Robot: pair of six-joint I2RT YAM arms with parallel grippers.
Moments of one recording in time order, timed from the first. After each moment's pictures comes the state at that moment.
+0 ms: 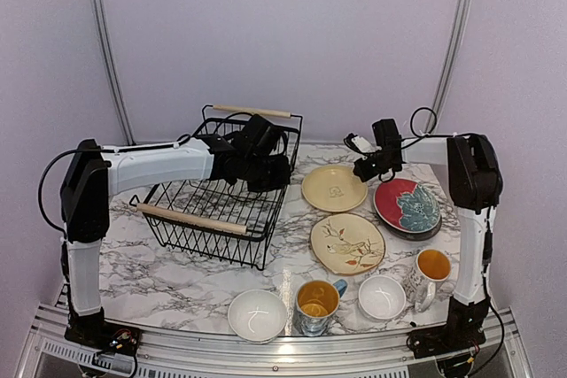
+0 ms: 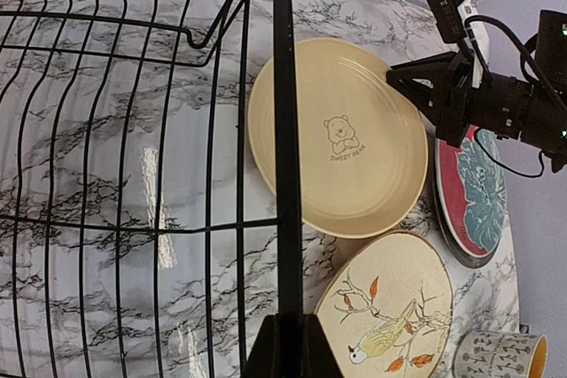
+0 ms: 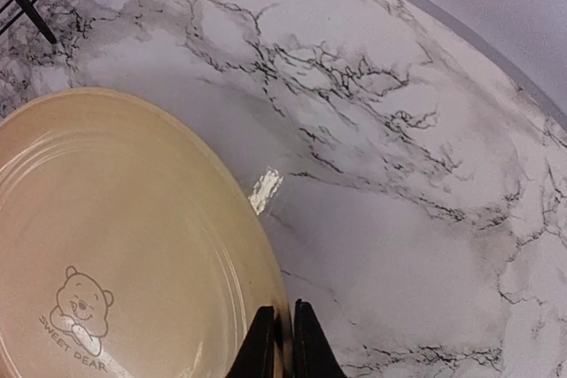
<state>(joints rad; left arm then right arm) -0.86 2.03 1.69 -0.41 -0.08 -0.76 0.22 2.18 1.60 -0.29 -0.19 -0.30</state>
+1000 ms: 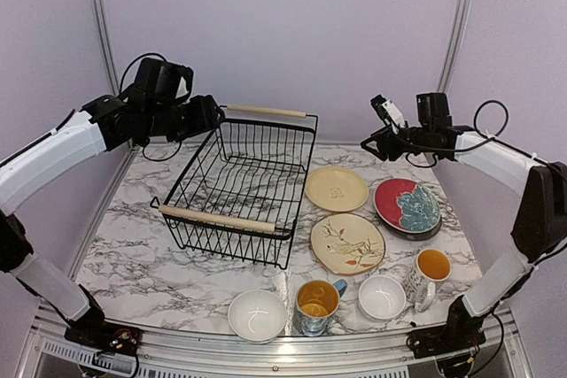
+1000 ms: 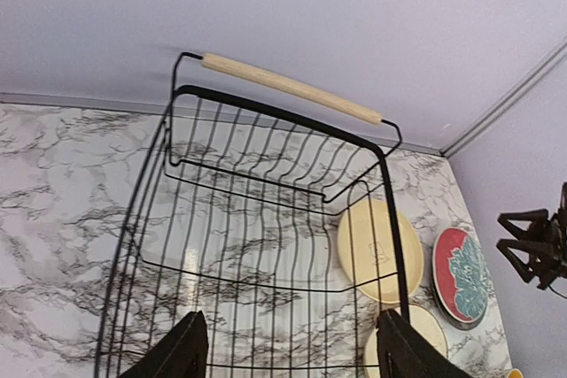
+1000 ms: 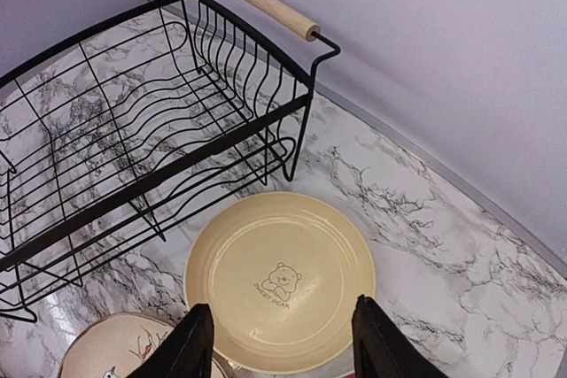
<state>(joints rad) -0.70 1.52 1.54 -0.51 -0.18 -0.61 0.20 1.59 1.31 -0.28 -0.50 -0.30</state>
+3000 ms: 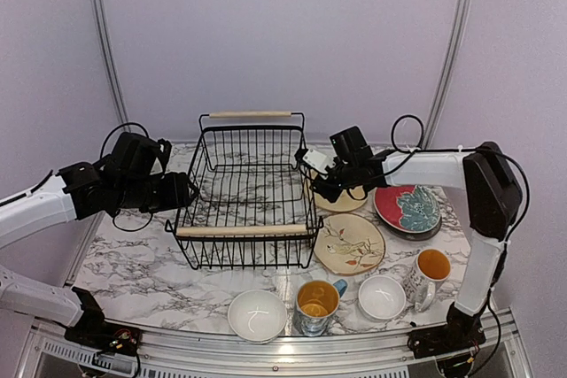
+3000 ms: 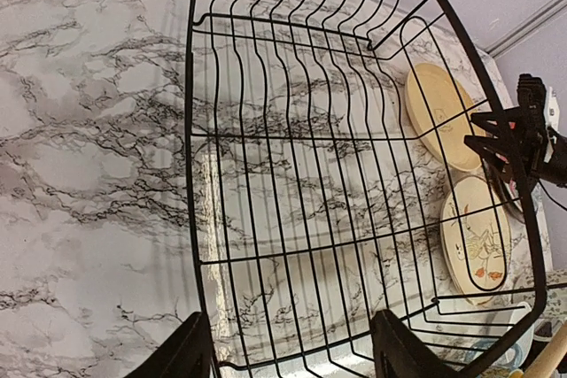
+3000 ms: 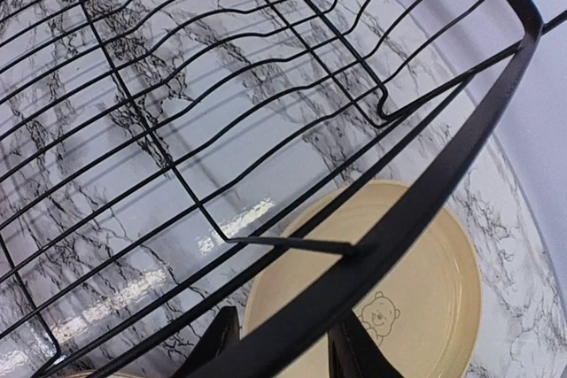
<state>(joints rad) -0.70 1.15 0.92 -0.50 -0.15 -0.68 0.61 1.87 1.29 -0.18 -0.06 -0.44</state>
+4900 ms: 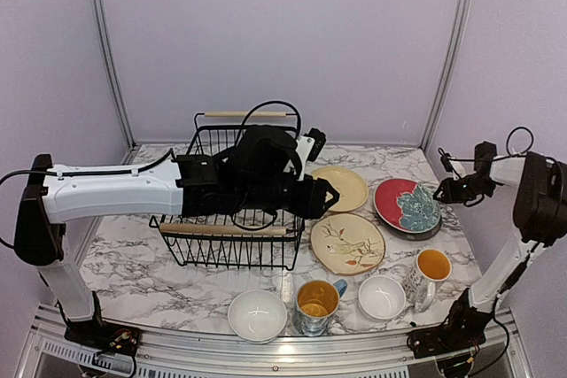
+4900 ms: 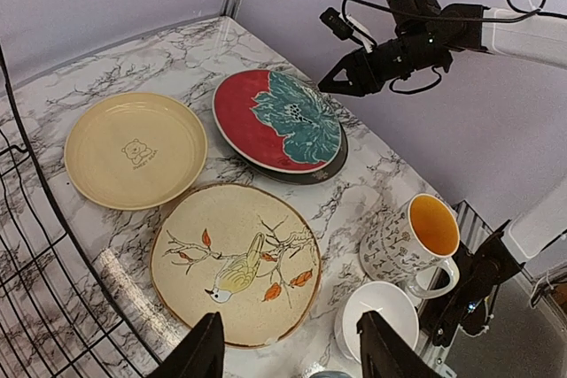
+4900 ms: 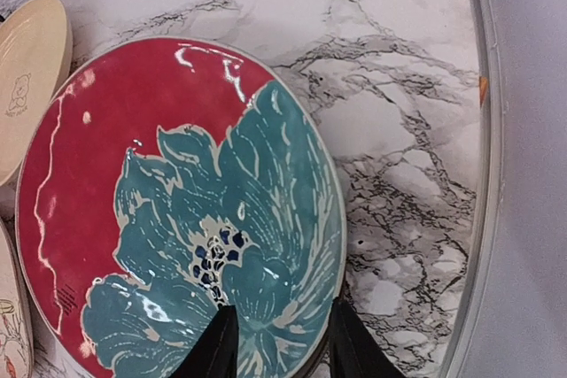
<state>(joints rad) -1.16 1.76 1.51 -0.22 -0.11 -0.45 -0.36 1.68 1.11 -0.50 -0.43 -0.39</state>
